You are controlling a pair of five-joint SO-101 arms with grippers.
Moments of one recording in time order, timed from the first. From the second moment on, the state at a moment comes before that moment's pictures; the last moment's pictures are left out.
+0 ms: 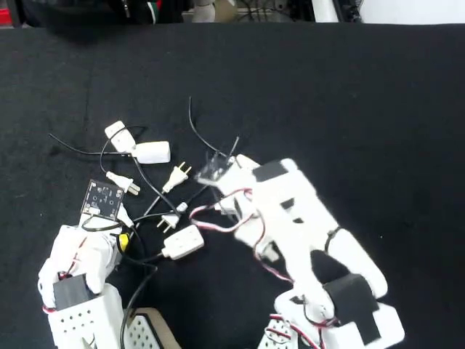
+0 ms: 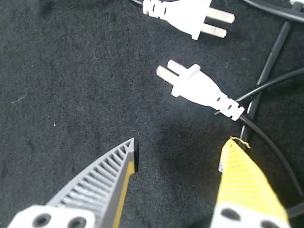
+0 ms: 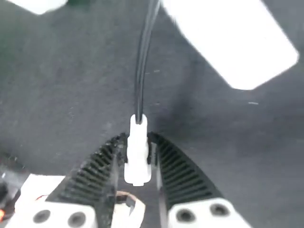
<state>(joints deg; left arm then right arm) -24.2 -104.1 96.0 67.9 -34.7 -21.4 -14.2 44.7 77.1 29.1</state>
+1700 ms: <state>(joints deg) -2.5 -104.1 83.3 64.9 -7.9 -49.2 -60.5 71.3 30.8 -14.9</state>
